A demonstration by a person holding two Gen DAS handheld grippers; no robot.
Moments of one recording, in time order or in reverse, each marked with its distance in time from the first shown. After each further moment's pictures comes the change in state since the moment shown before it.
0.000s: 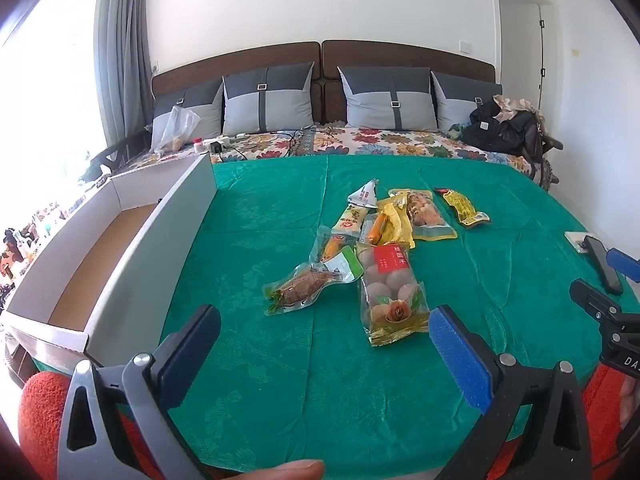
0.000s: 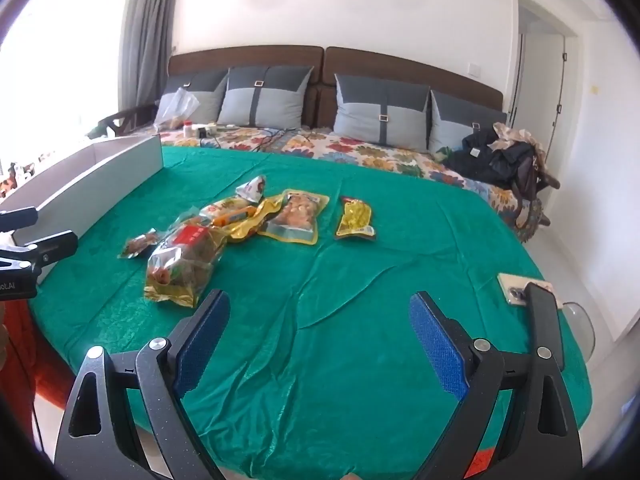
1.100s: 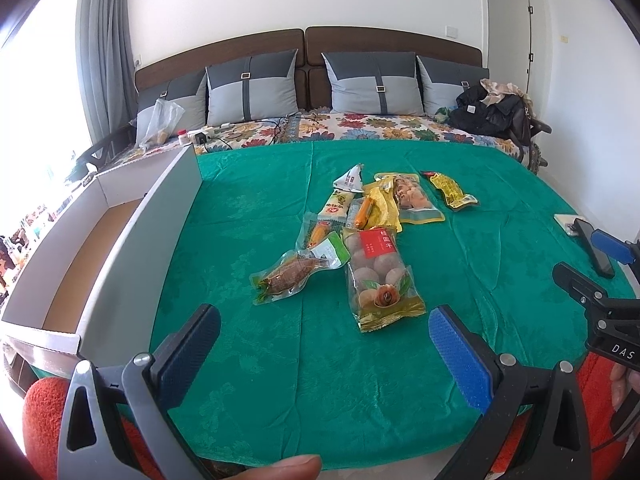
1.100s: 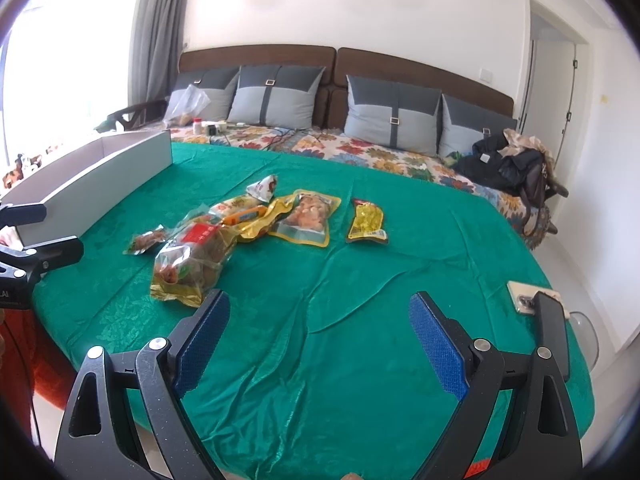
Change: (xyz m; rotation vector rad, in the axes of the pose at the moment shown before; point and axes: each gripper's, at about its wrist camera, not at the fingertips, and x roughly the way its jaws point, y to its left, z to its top) left arm 0.003 -0.007 -0.002 0.057 0.055 -0.028; right arm 0.005 0.007 0.004 -0.019 0.001 0.021
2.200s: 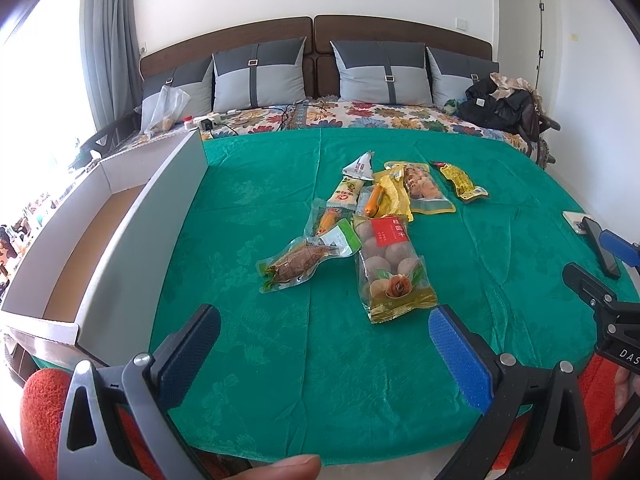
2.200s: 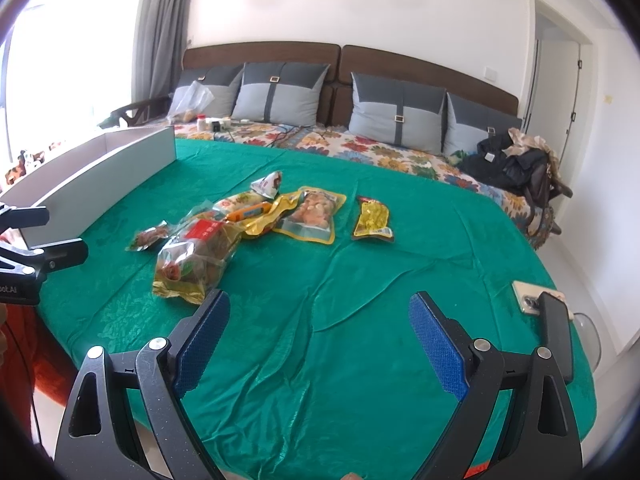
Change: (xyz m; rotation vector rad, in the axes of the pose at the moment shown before) left arm 0.009 0.009 -0.002 -0.017 0.041 0.016; right arm 0.004 0.004 -0.001 -0.013 0.005 0.011
